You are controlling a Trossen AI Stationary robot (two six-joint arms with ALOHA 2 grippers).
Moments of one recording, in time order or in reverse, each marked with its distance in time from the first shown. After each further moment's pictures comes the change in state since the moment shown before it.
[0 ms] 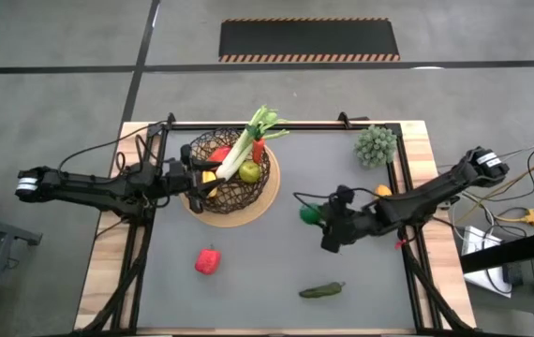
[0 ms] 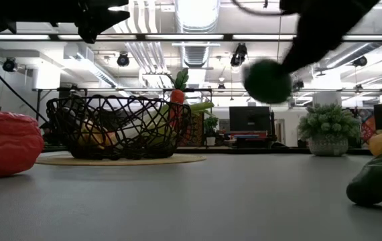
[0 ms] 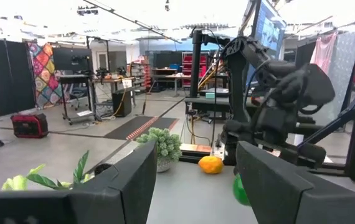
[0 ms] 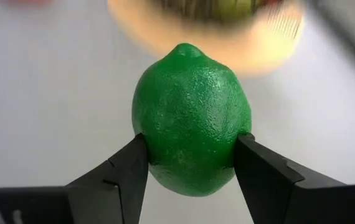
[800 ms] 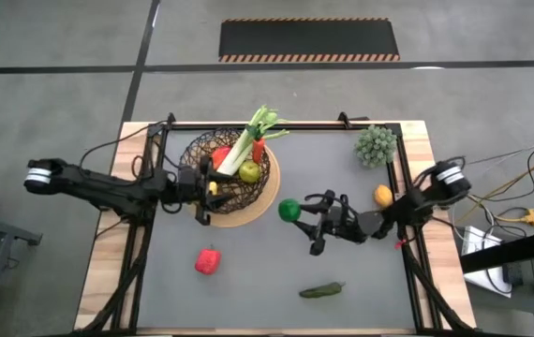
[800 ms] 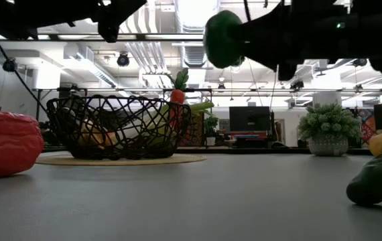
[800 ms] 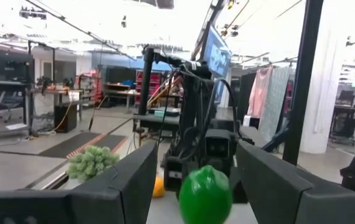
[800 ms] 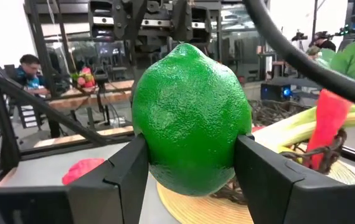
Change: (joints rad) left arm -0.047 0.266 0.002 0.363 0.155 -0.100; right arm -0.018 0.398 -0.425 1.955 0.090 -0.494
